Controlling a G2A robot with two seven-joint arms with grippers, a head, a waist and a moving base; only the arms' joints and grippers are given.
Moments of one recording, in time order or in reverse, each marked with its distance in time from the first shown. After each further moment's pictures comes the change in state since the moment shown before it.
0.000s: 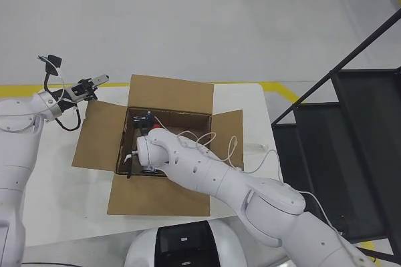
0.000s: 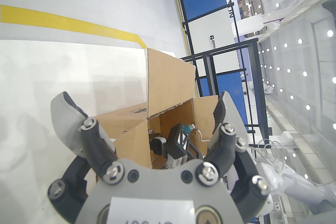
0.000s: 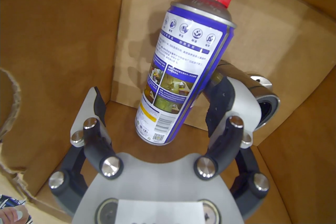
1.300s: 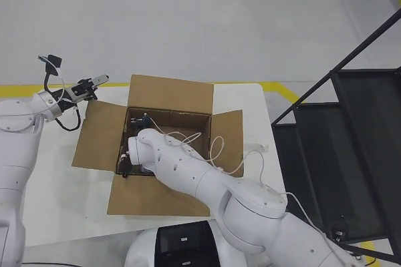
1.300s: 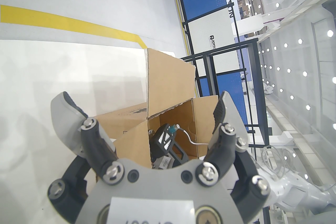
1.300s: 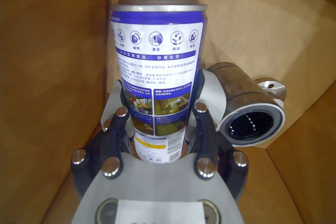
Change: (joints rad) left arm 0.000 0.000 0.000 0.000 0.000 0.000 0.000; right arm 0.068 -0.198 0.017 0.363 0.032 -0.076 -0.094
